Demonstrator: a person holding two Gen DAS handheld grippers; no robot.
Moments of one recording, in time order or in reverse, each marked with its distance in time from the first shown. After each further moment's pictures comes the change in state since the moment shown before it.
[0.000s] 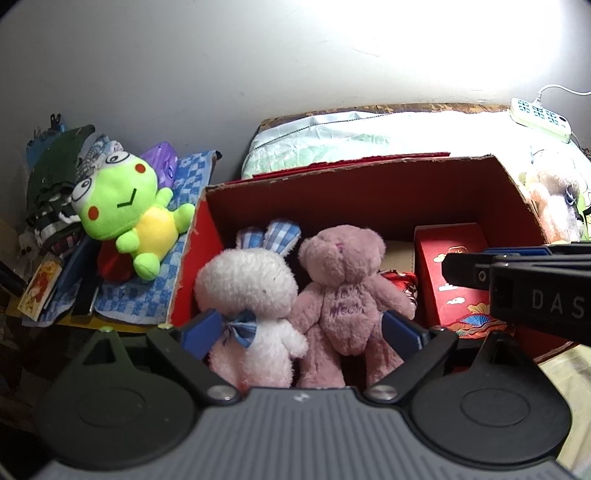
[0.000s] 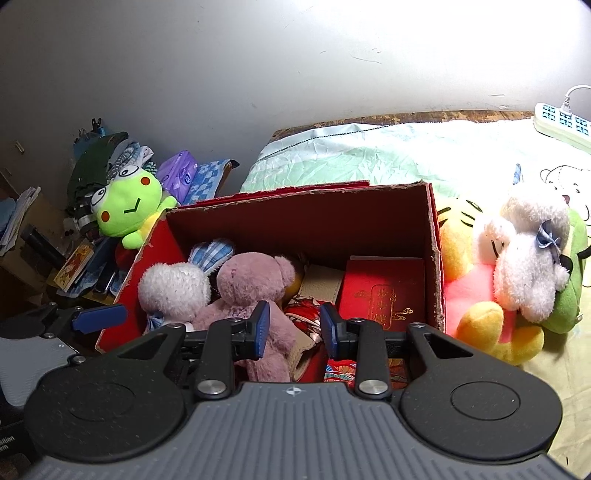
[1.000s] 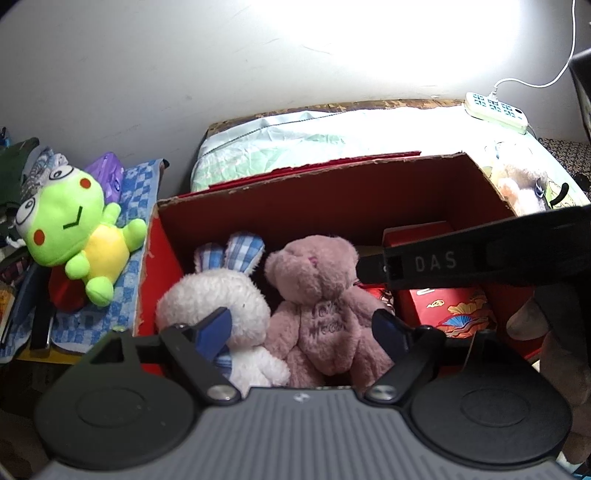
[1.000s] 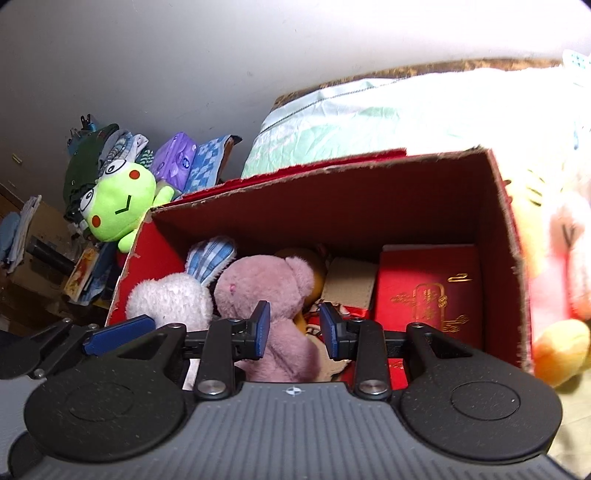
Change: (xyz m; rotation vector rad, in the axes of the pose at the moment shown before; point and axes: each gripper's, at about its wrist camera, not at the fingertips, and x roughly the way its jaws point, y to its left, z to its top) left arm 0.021 0.013 0.008 0.069 -0.005 -0.184; right arm 0.056 -0.008 0.019 0.090 0.111 0.062
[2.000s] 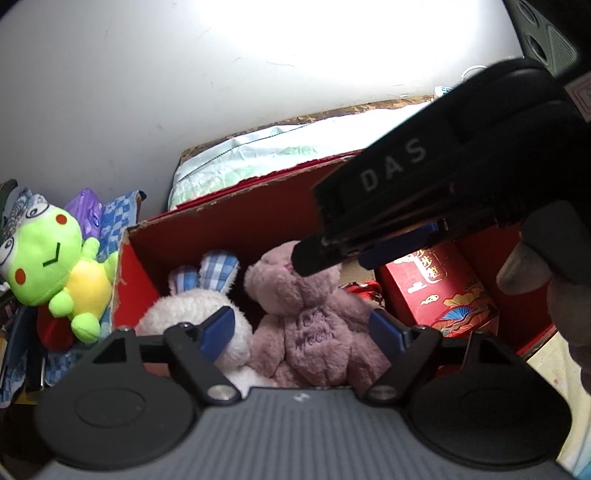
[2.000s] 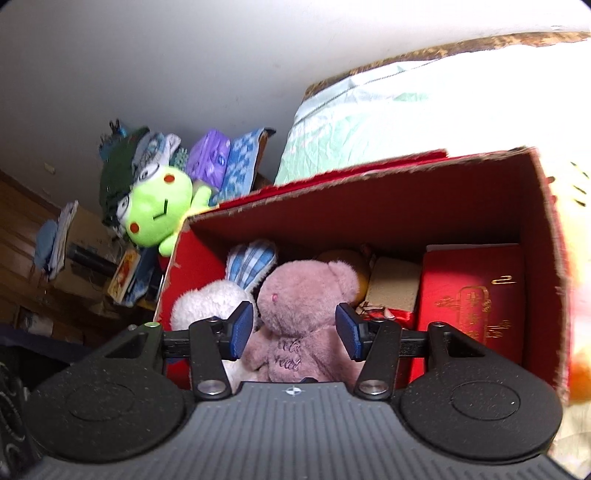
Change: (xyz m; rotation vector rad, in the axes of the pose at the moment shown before) left arm 0.000 -0.017 -0.007 0.118 -0.075 -0.049; right arm 0.003 -0.006 0.015 0.063 0.051 0.148
